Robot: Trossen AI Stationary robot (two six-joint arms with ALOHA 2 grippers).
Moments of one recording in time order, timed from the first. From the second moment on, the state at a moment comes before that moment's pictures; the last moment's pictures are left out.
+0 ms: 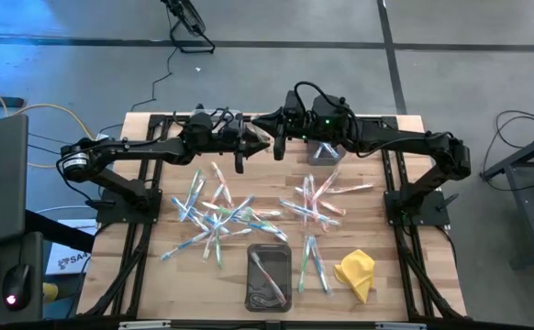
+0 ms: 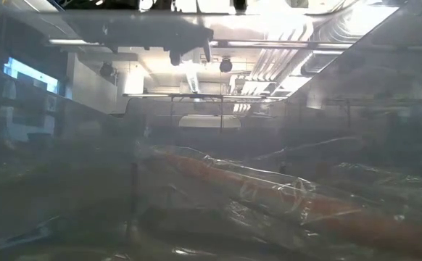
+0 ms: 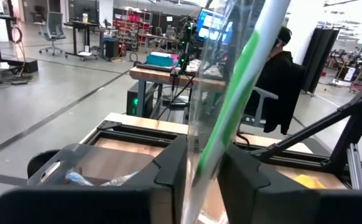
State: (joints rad) left arm 0.40 1.38 0.81 0.65 0.33 -0.14; right arm -0.21 1.56 1.46 0.08 0.00 0.14
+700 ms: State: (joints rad) left arm 0.40 1.38 0.81 0.65 0.34 -0.13; right arm -0.21 1.56 1.46 0.08 -0.02 0.14
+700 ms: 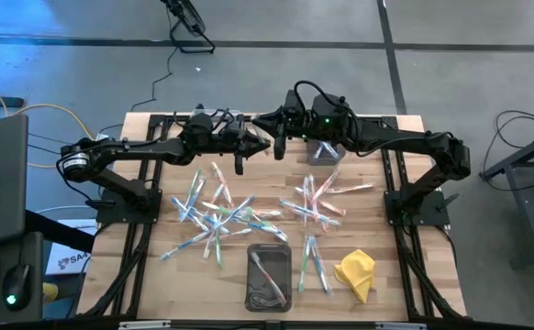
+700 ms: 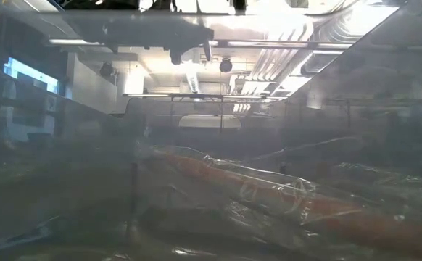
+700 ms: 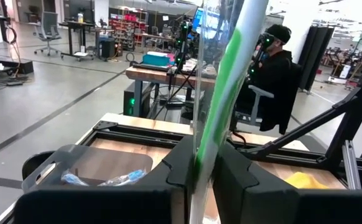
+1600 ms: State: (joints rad) left arm 0.40 1.38 0.81 0.64 0.33 -0.17; right arm -0.22 1.35 1.46 -0.12 0.03 0.10
